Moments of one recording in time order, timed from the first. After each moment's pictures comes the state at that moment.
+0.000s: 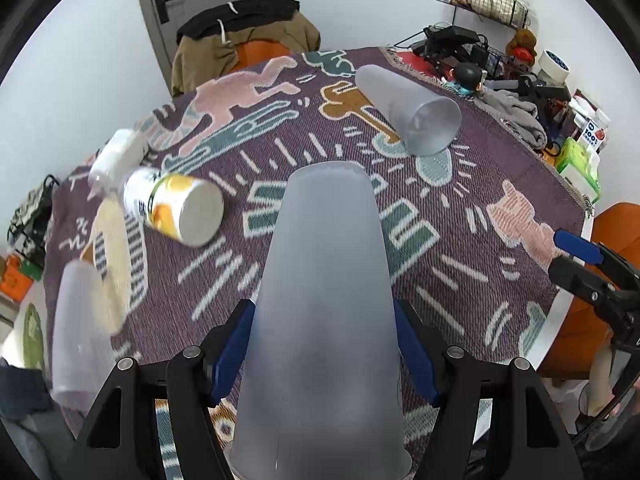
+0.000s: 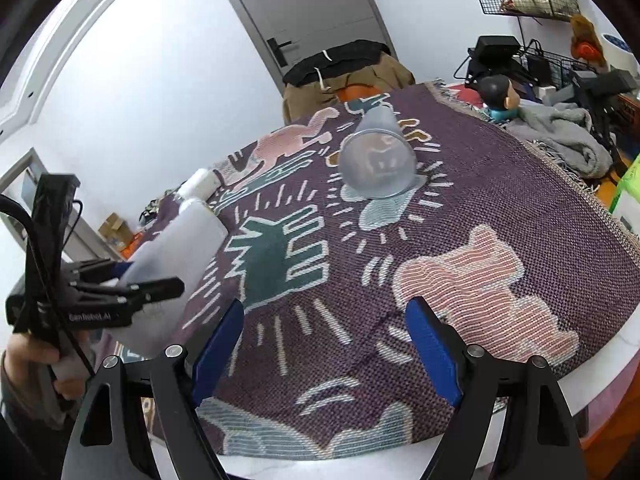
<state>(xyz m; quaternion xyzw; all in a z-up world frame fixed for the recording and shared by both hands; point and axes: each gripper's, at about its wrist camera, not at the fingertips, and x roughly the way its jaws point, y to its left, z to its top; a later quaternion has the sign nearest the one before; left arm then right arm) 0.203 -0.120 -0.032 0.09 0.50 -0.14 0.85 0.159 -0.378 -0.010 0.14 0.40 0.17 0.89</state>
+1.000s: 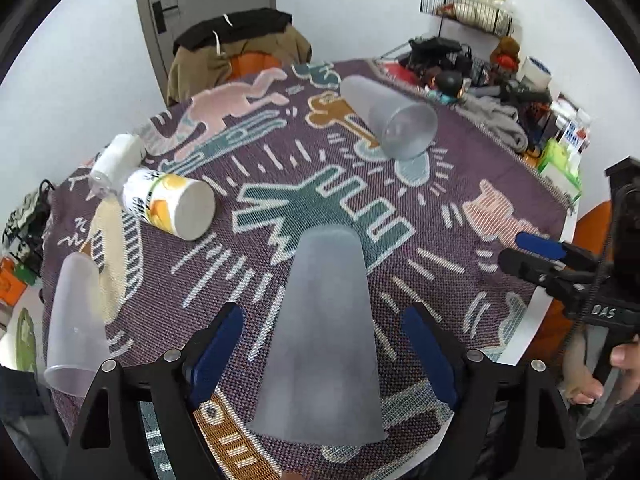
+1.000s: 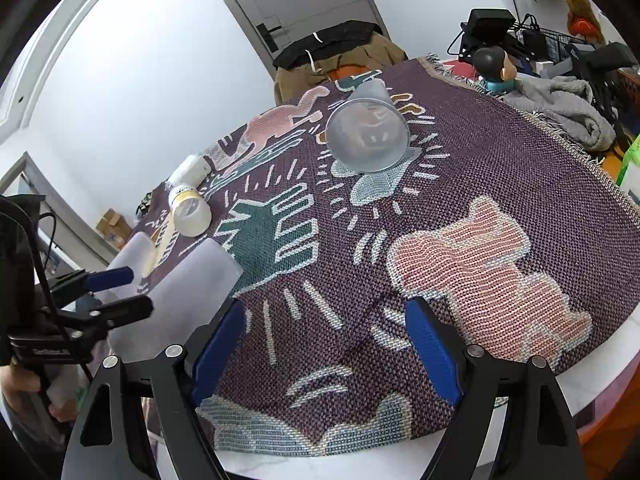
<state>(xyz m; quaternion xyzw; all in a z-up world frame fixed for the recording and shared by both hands) 0.177 -0.118 -0.021 0.07 0.47 -0.16 0.87 0.164 -0.379 -0.026 0.16 0.43 0.17 0.87</state>
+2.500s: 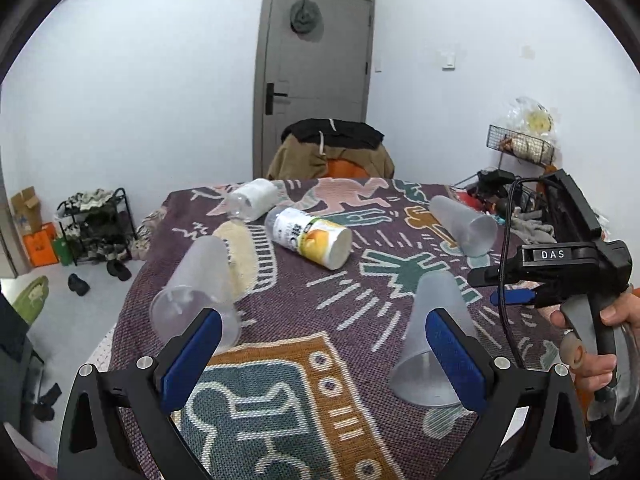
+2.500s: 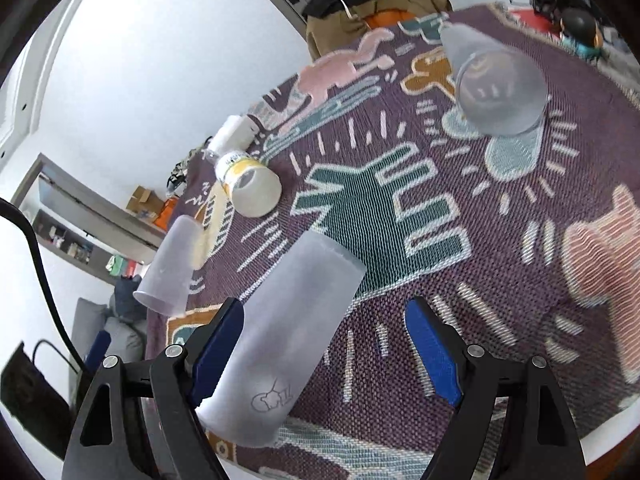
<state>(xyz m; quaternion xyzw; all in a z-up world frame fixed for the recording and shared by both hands) 0.080 0.007 -0.022 -0.03 0.26 -0.05 0.96 0.213 -0.280 -0.028 0.20 0.51 0.23 0.81</state>
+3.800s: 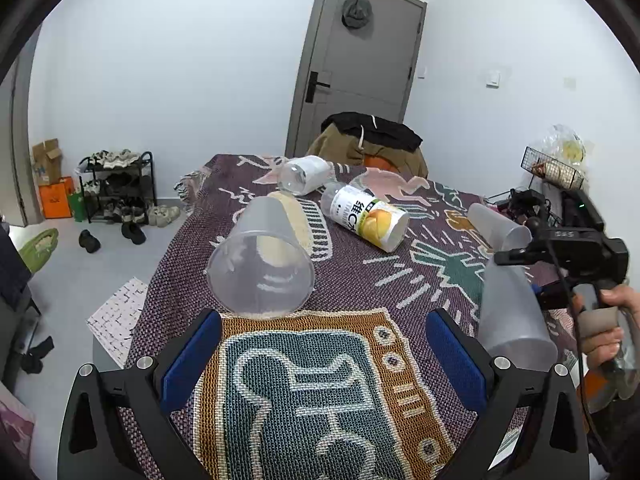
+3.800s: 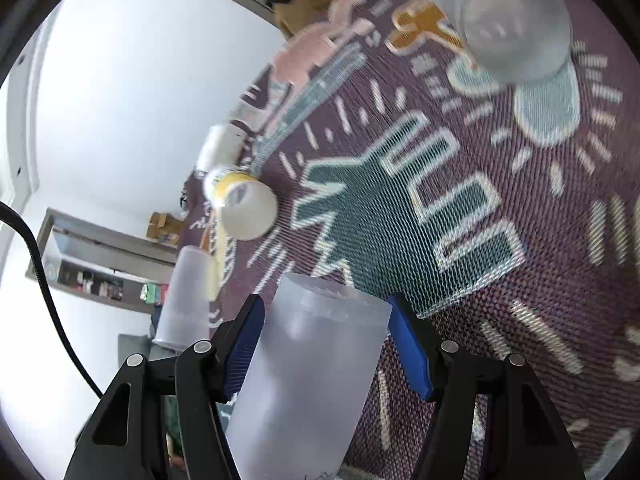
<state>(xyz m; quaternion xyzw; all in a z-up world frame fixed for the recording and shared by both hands) 0.069 0.066 -0.051 -0.09 0.27 -0.01 0.96 0.251 -0.273 -0.052 0.29 0.53 0.23 0.76</state>
